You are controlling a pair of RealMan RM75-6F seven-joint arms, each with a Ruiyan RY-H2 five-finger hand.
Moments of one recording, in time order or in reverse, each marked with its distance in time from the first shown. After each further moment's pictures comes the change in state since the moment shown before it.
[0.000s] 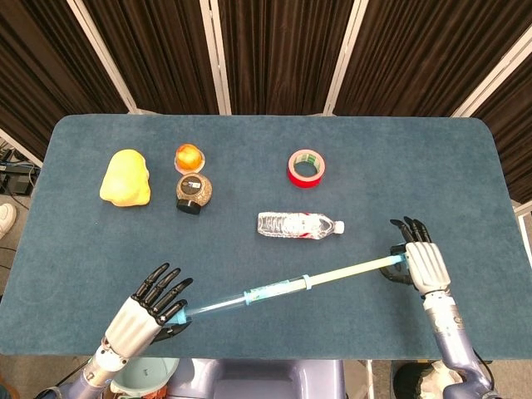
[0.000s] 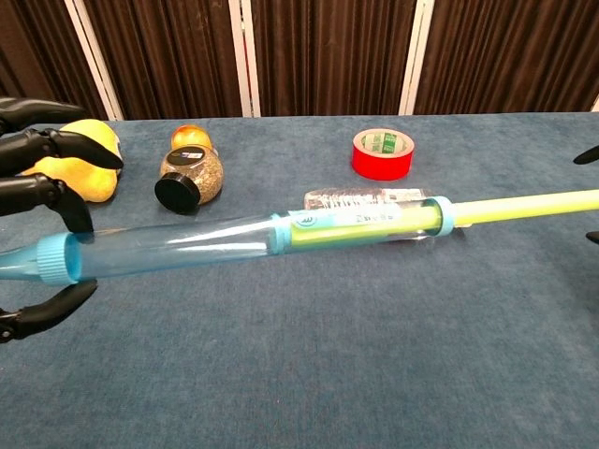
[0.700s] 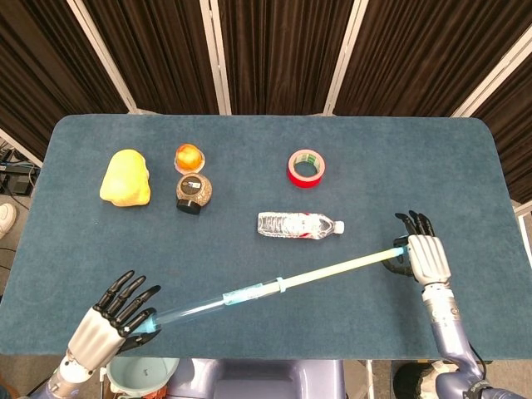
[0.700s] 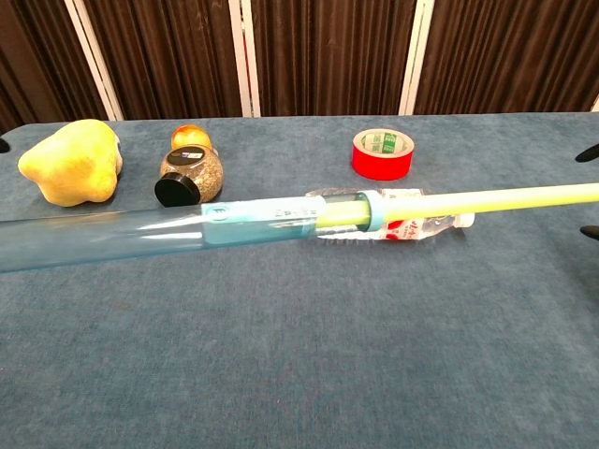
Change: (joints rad) left arm 0.075 0.076 0.007 0.091 0.027 0.156 -0.114; right arm 0.031 -0.052 0.027 0.064 0.080 -0.022 -0.042
